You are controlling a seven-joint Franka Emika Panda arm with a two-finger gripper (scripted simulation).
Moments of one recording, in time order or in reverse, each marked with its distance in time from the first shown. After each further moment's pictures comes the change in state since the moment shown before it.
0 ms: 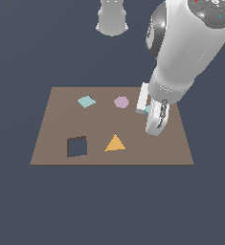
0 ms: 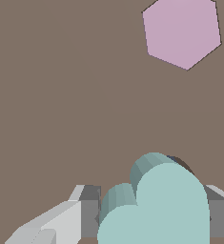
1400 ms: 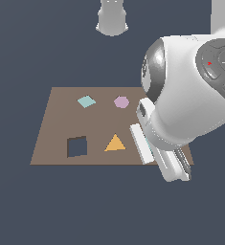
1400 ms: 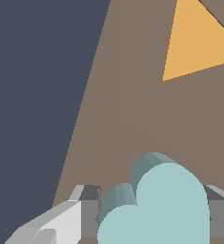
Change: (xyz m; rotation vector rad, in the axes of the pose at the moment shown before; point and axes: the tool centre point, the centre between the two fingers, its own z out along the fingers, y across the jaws) arm -0.013 -0.113 0.006 -0.002 -0.001 -0.561
